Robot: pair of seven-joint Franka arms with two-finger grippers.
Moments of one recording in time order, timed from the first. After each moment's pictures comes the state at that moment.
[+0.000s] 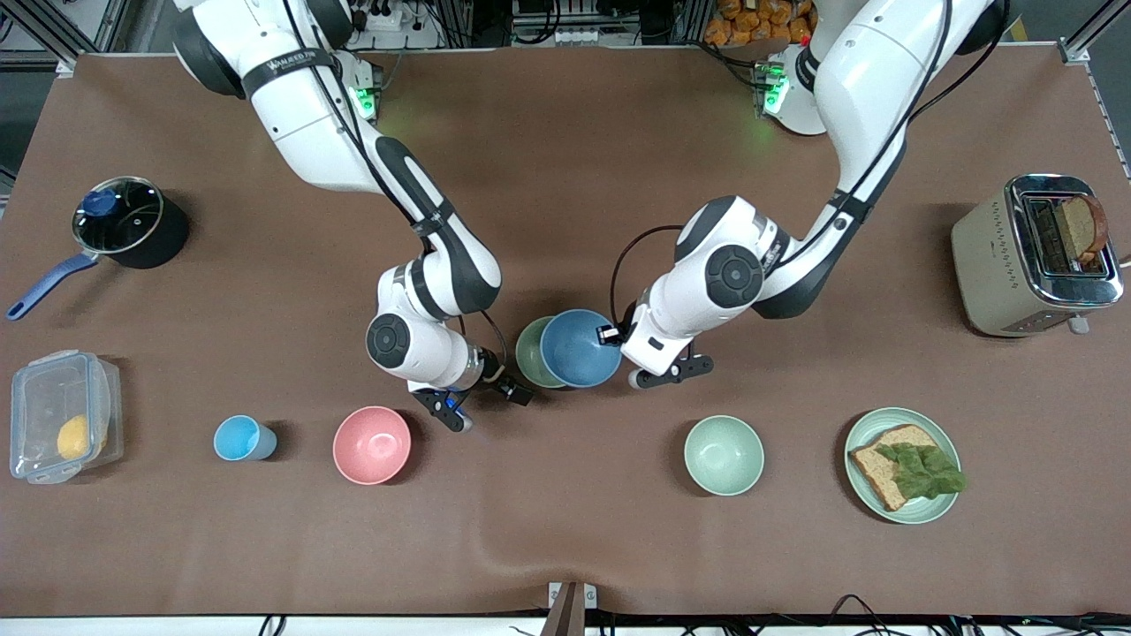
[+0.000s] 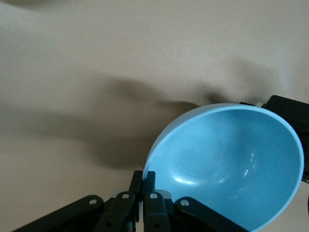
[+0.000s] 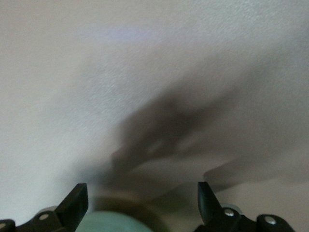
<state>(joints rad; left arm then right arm) -0.18 0.69 -0.52 -1.56 0.00 2.28 -0.83 0.49 0.87 0.02 -1.45 0.49 2.39 0.82</state>
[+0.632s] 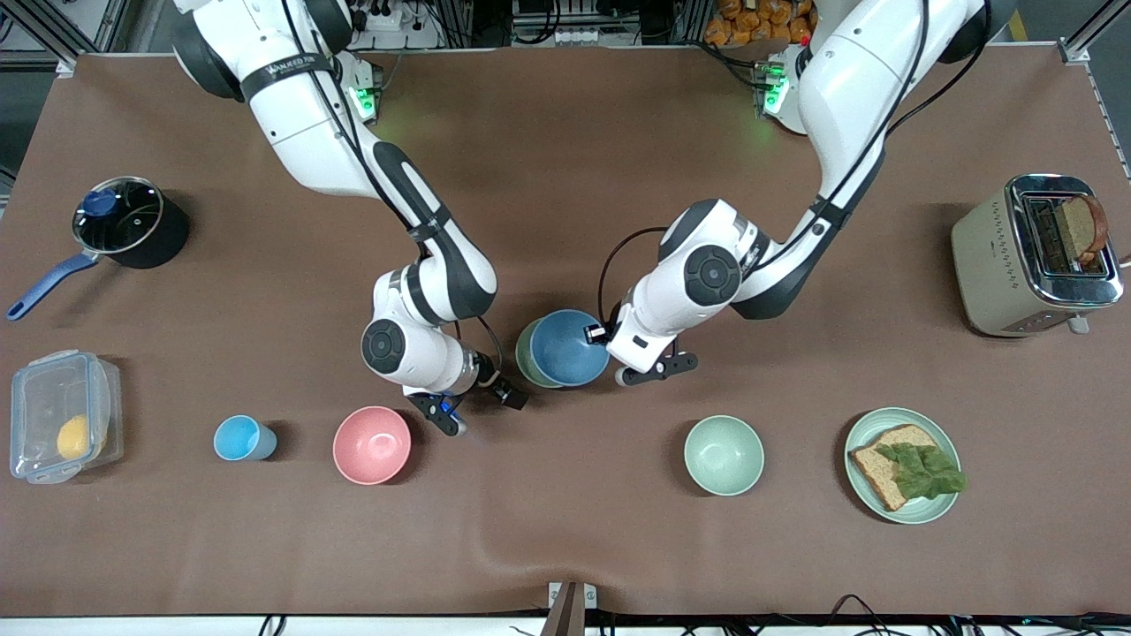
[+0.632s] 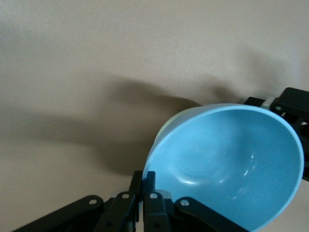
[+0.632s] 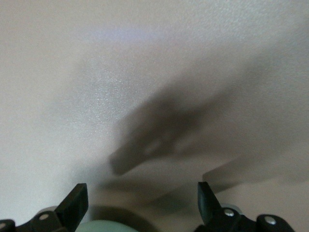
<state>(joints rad) -0.24 0.71 -0.48 -1.56 0.01 2.32 -0.88 0.48 0.87 0.01 -1.43 0.49 2.35 0.82</state>
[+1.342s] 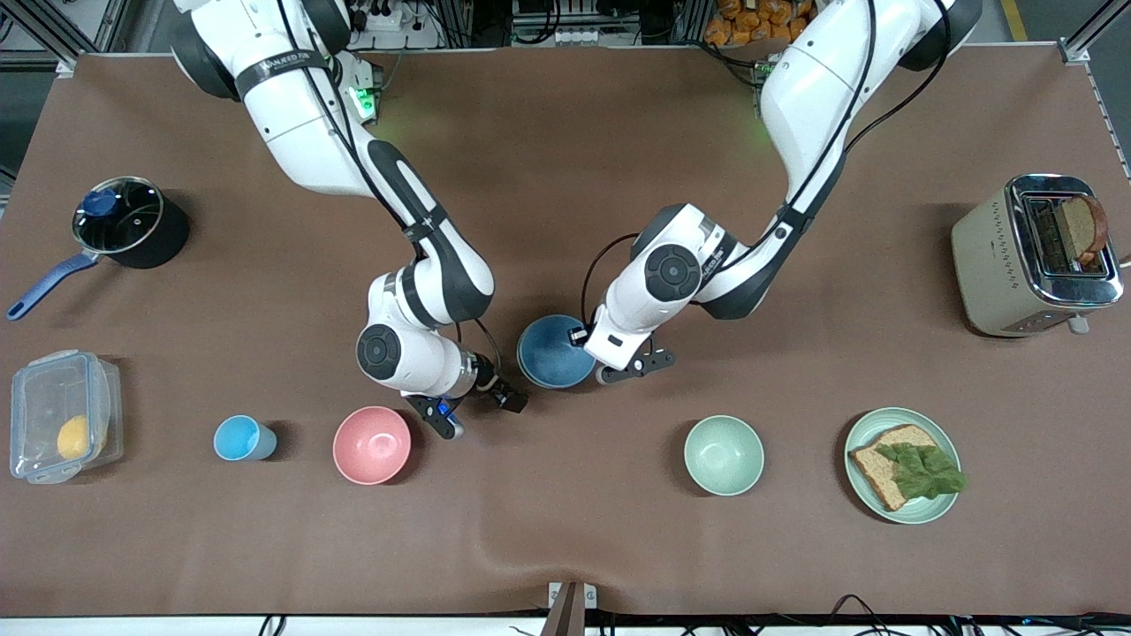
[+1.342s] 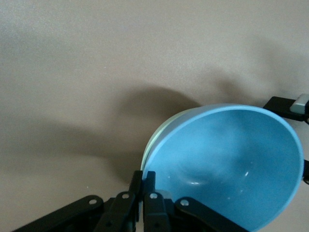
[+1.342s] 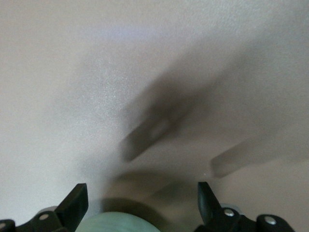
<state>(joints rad) -0.37 0.76 -0.37 -1.52 0.01 2.36 -0.93 0.48 0.87 0.01 -1.40 0.49 2.31 0.89</state>
